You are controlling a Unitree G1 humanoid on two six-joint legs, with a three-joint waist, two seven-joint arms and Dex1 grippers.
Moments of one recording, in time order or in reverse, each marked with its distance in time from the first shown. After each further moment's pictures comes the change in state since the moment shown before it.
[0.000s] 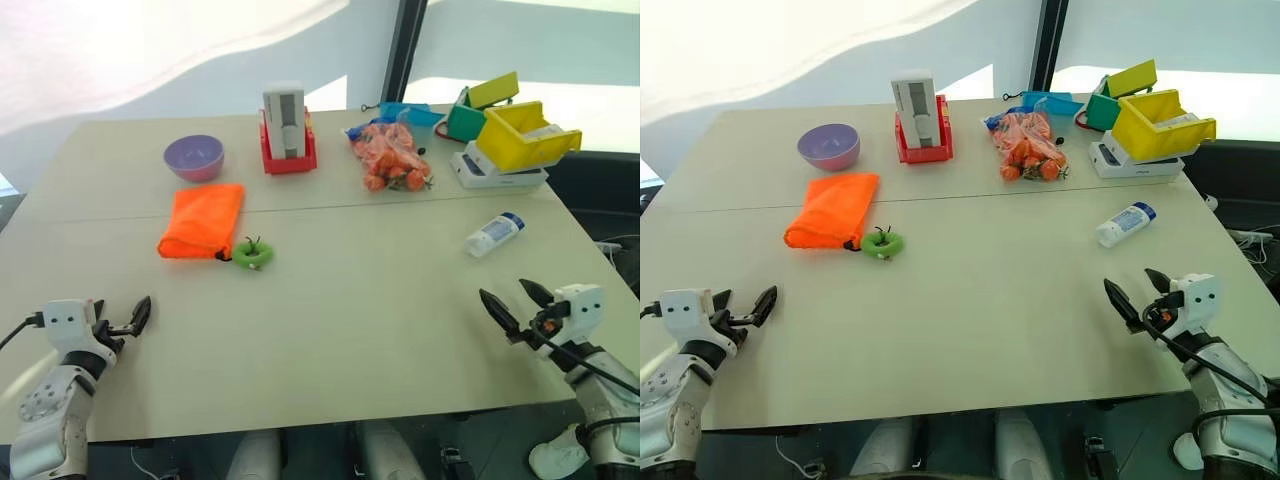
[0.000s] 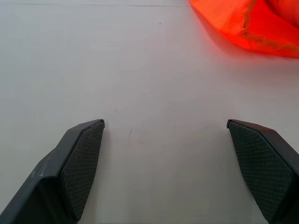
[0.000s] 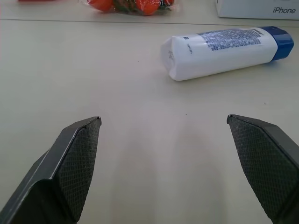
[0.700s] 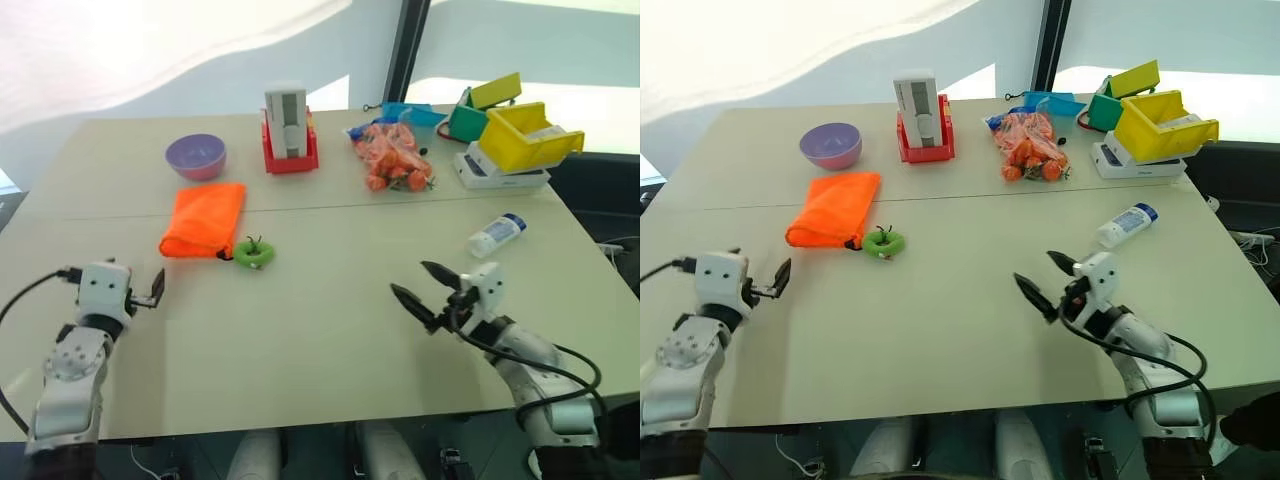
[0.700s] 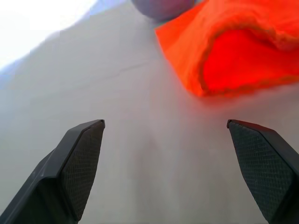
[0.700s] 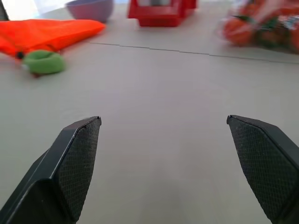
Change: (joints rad) left arm -0.157 0.143 -0.188 0.022 0.361 -0.179 0.132; right arm -0.101 0.106 0.347 -0.281 -0.014 0.121 0.002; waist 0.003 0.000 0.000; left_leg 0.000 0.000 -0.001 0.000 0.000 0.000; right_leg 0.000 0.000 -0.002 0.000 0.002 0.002
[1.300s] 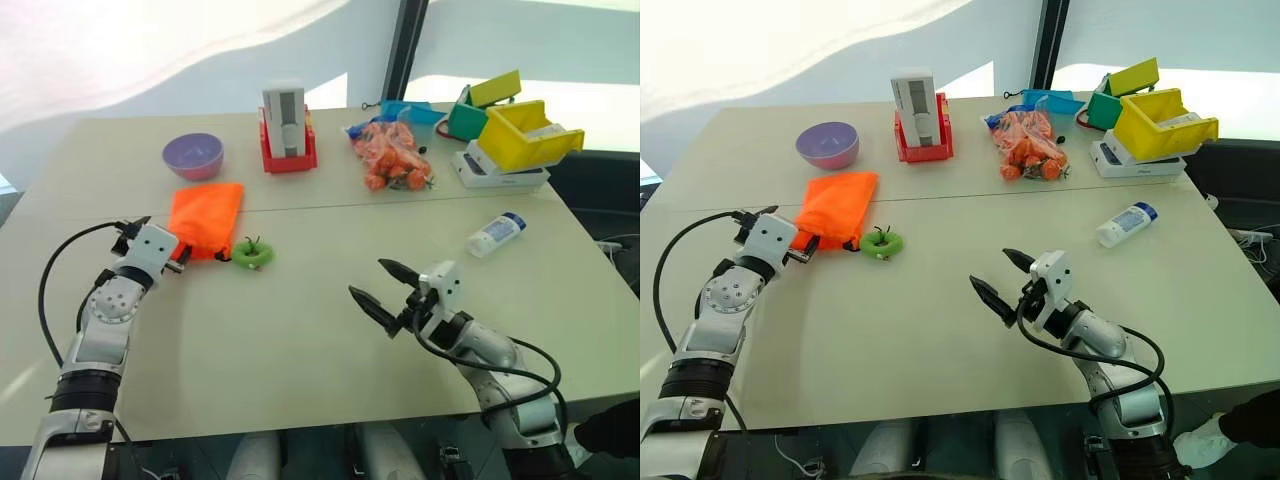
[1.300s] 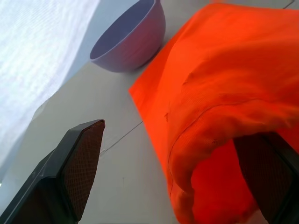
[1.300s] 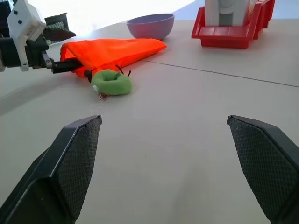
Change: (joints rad) left arm -0.302 0.027 -0.188 0.371 0.159 -0.173 -0.019; right arm -0.011 0.073 0.118 -0.082 -0.027 0.021 -0.050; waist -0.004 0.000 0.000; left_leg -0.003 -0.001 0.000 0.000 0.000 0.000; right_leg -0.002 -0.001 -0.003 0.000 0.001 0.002
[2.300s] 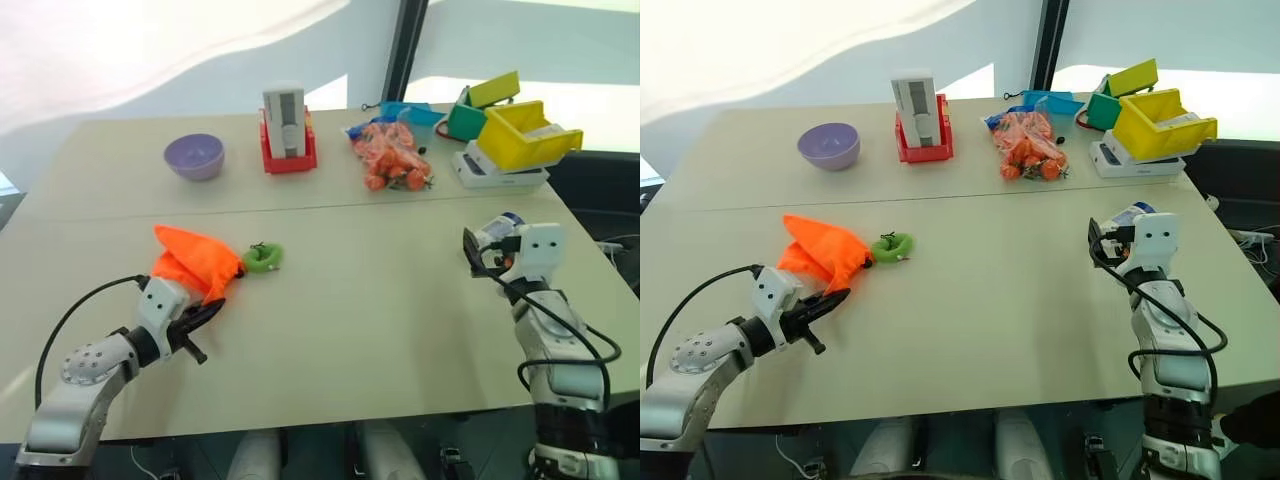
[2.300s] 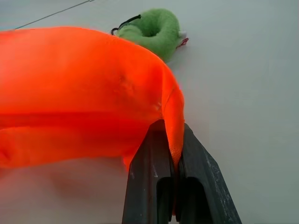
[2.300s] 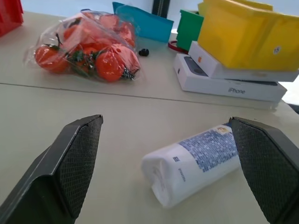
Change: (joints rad) left arm 0.465 0.055 0.039 -0.702 -0.528 0.478 -0.457; right arm -0.203 -0.051 -0.339 0.274 -0.214 0.068 -0.474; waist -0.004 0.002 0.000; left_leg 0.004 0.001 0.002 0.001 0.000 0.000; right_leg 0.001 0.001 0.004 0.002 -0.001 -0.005
